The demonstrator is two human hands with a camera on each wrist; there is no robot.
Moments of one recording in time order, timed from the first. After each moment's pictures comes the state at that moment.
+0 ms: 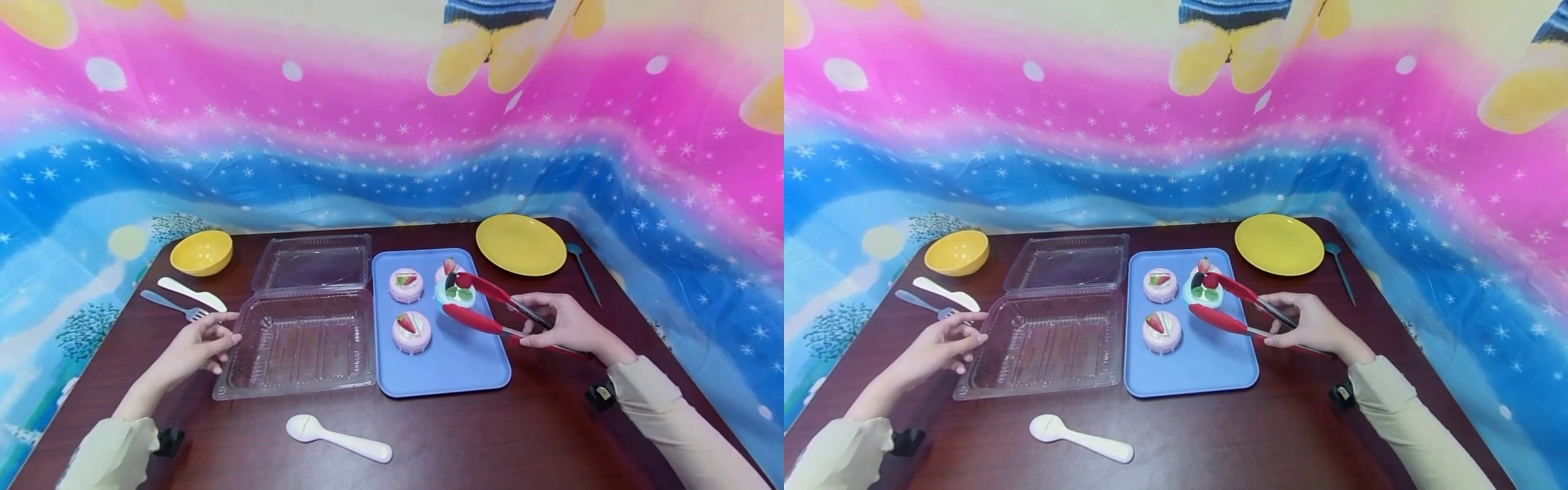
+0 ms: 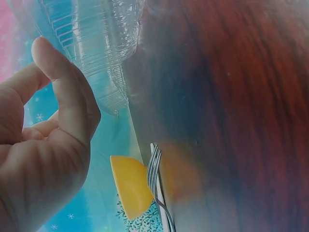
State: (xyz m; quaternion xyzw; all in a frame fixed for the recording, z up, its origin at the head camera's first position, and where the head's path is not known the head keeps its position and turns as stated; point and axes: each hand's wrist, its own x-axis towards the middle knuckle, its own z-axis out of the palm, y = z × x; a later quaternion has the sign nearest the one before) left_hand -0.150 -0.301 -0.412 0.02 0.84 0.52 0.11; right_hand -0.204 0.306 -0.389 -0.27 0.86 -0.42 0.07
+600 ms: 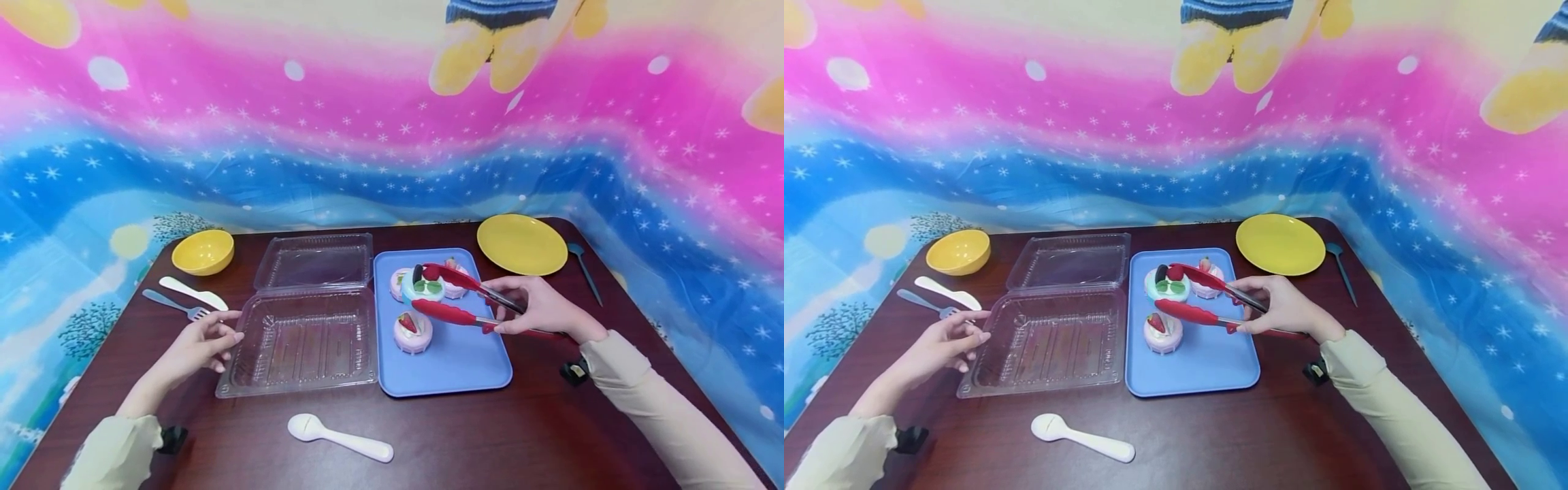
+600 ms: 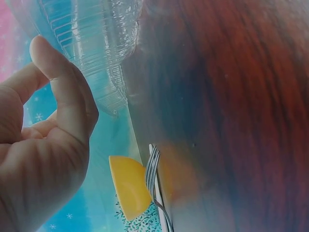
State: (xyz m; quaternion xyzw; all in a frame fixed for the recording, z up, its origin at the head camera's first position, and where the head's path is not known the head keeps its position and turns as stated) left_hand -0.152 -0.304 -0.414 0.04 0.84 0.53 0.10; right_hand -0.215 0.255 -0.353 -0.32 0.84 -0.42 0.12
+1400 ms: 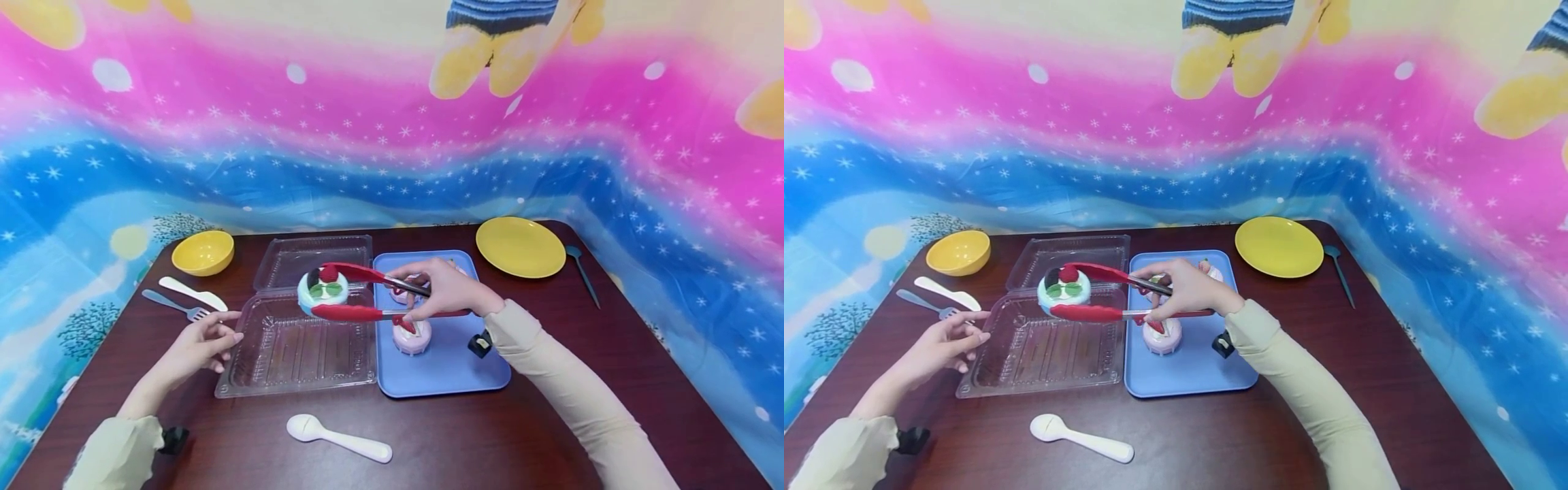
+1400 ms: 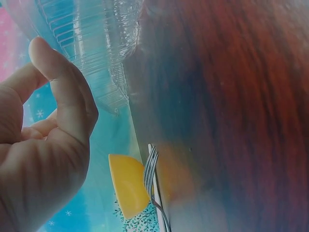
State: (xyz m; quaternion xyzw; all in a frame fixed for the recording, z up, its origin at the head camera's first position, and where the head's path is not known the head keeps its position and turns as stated) left_hand -0.151 -0.304 -0.416 0.03 0.84 0.54 0.10; right_hand -0.245 0.124 -0.341 -0.42 0.82 -0.38 0.13
